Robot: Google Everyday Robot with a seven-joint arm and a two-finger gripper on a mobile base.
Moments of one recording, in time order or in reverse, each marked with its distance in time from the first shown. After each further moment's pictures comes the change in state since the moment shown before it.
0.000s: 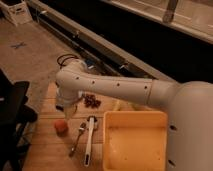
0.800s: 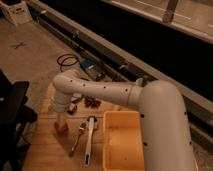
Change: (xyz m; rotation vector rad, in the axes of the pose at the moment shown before) arm -0.014 -0.009 0.082 -0.114 -0.193 -0.048
